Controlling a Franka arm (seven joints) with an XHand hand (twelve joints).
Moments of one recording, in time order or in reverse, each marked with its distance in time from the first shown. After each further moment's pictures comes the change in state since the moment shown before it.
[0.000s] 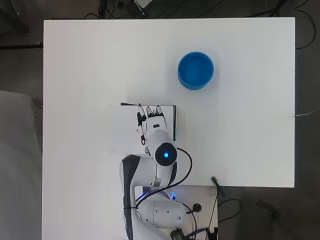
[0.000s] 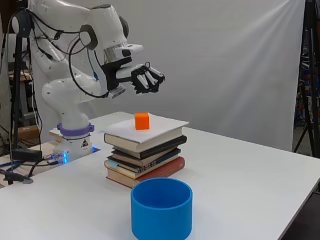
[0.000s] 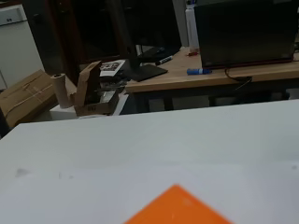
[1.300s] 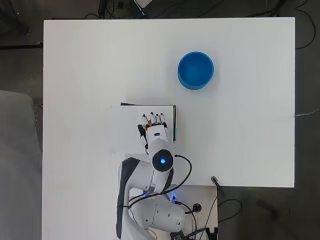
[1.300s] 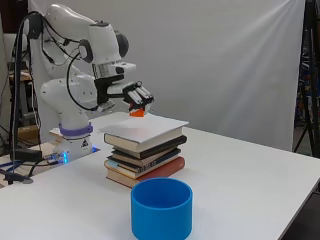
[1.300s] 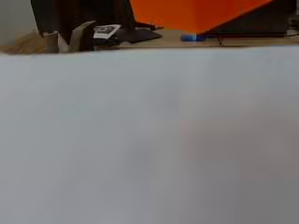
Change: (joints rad) arm -0.215 -0.102 0.196 -0.169 0.069 0.016 -0.151
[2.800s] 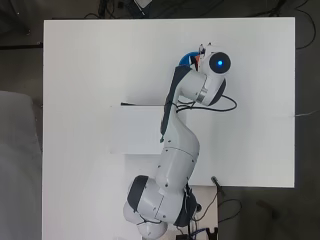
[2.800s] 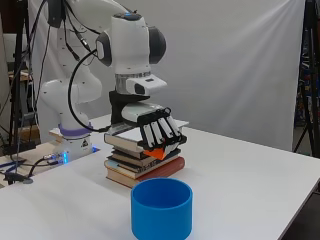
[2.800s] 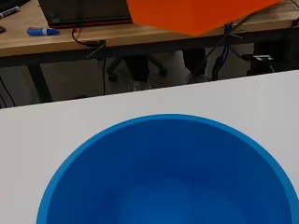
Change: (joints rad) arm 0.045 1.135 -0.321 1.064 -0.162 -0.069 0.162
